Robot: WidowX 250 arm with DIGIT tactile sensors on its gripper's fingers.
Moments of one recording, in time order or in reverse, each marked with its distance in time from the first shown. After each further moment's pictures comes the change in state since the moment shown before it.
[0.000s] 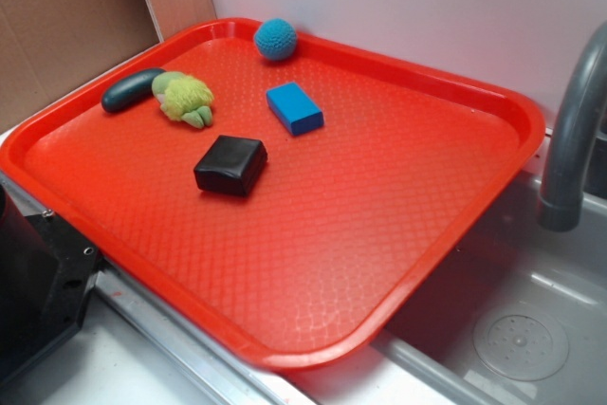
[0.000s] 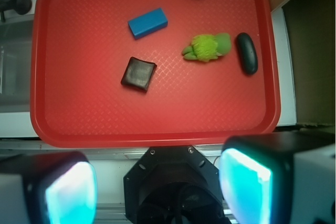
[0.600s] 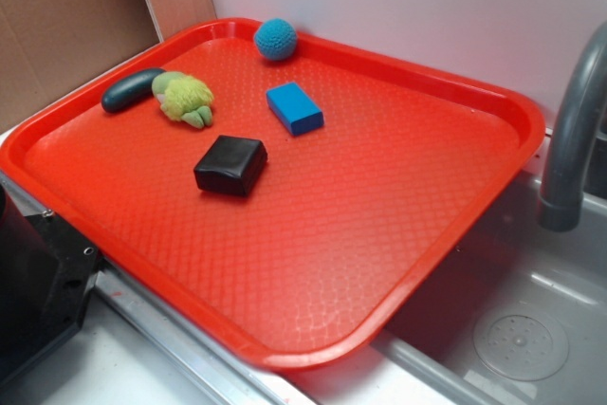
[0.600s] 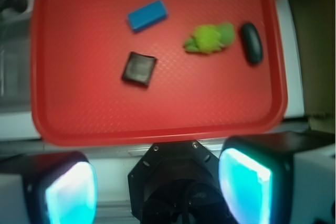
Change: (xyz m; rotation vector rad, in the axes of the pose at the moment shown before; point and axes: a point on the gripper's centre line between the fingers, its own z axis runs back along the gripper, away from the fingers) arm 0.003 0.009 -0.010 -0.029 0.034 0.103
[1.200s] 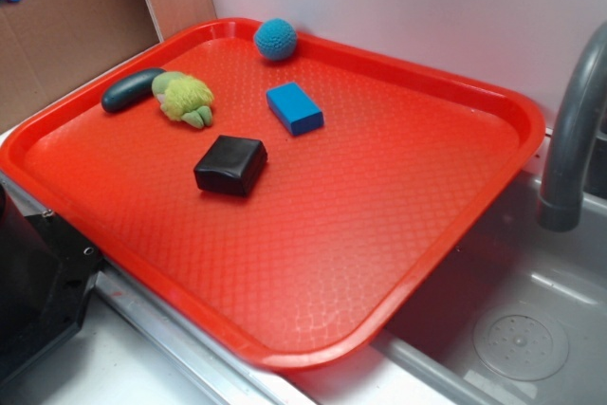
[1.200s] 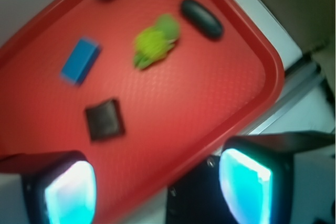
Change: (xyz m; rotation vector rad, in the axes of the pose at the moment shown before) arm 0.026 0.036 -0.050 -0.013 -0.109 0.619
